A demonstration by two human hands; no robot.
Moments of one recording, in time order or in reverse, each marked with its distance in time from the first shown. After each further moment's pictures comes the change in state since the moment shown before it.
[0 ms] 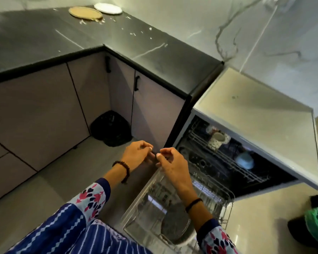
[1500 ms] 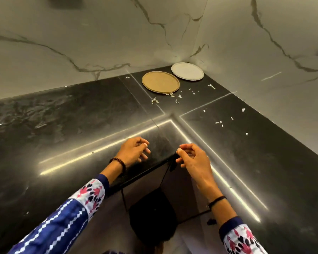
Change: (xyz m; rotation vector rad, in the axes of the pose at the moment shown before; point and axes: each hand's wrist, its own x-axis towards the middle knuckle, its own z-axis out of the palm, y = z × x) left_hand 0.513 0.113 -0.482 -0.109 0.335 -0.055; right_hand 0.627 -0.288 0.273 0.125 -0.230 -0.082
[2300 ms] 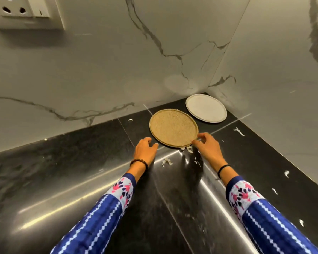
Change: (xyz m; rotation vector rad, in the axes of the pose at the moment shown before) left_hand 0.319 0.074 -0.052 0.214 0.254 -0.035; right_hand 0.383 -0.071 0.049 -0.415 0.016 0.020
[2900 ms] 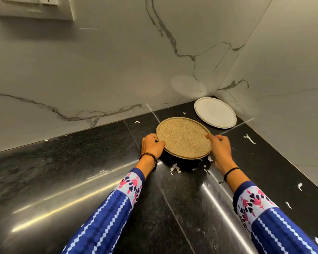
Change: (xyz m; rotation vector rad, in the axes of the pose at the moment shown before) left_hand 0.053 -0.001 0.003 -0.254 0.071 -0.085; right_hand 0.050 0.004 0.024 0.388 0.216 0.244
